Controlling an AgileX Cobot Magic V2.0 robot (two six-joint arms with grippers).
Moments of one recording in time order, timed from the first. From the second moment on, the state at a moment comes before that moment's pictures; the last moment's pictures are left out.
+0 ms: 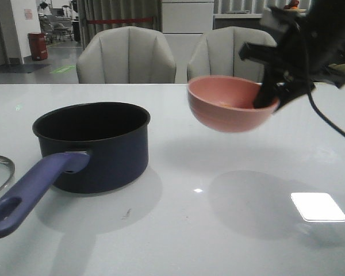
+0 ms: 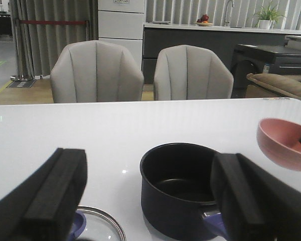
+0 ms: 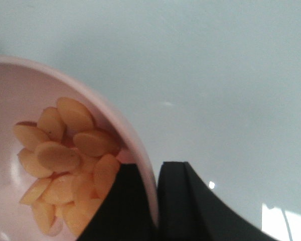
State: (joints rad) left arm -0.27 0.10 -0.24 -0.05 0.21 -0.03; right arm 0.22 1.85 -1.44 0.44 0.74 -0.13
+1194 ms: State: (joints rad) left arm -0.27 0.10 -0.24 -0.05 0.21 -0.03; right arm 0.67 2.01 -1.19 0.00 -1.04 -0.36
